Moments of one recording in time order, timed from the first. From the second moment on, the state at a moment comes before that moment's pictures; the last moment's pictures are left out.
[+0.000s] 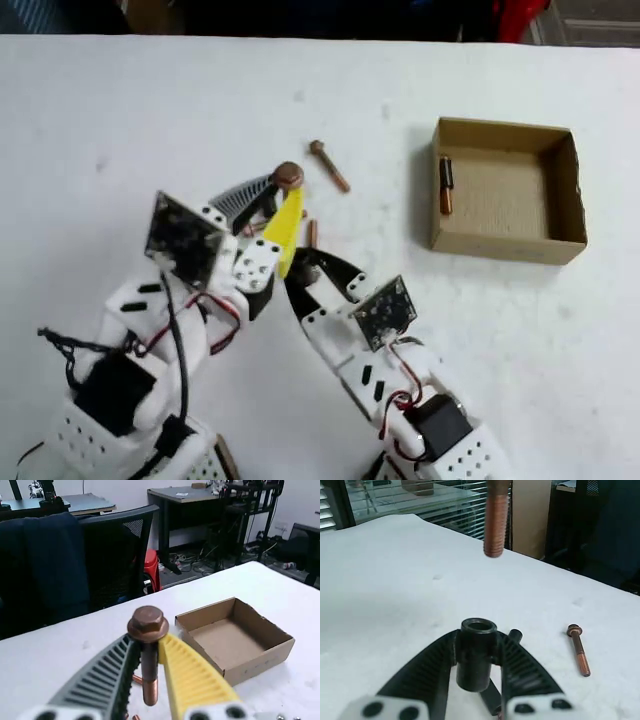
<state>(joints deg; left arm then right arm) 27.1 -71.9 49.9 38.7 1.5 -39.4 -102.5 90.4 30.1 4.1</state>
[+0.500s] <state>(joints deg) 27.4 -74.5 52.5 38.7 12.5 -37.2 -102.5 90.4 27.3 9.0</state>
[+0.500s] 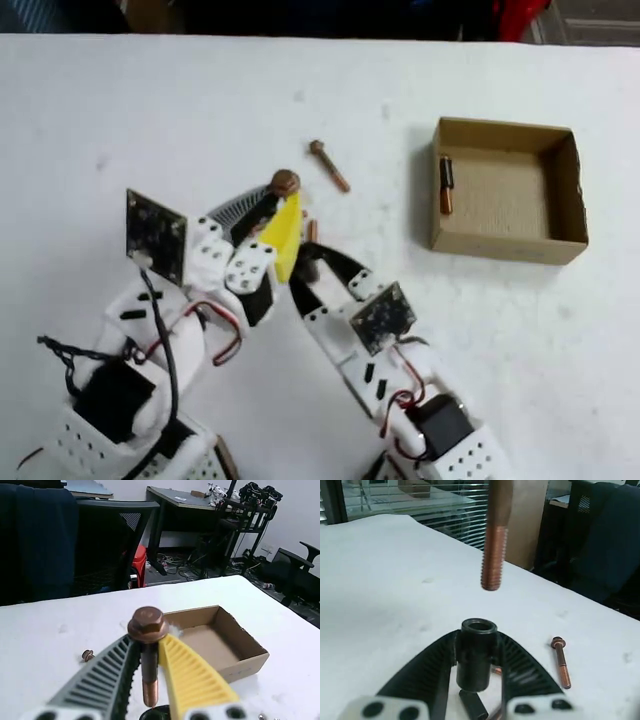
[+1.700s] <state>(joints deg) 30.4 -75.0 59.1 33.5 13.0 -36.0 -102.5 90.4 26.5 9.0</state>
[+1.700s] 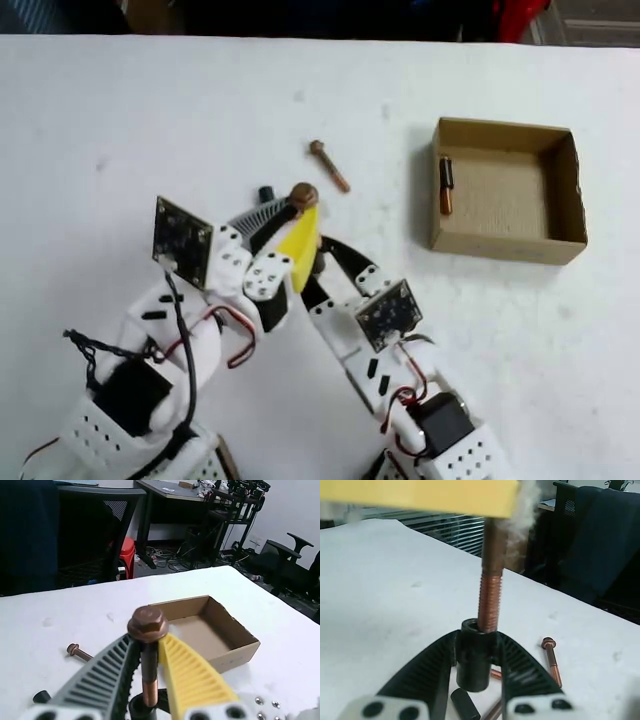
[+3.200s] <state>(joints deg) 29.1 -75.1 60.0 32.8 13.1 -34.7 -102.5 90.4 25.1 13.0</state>
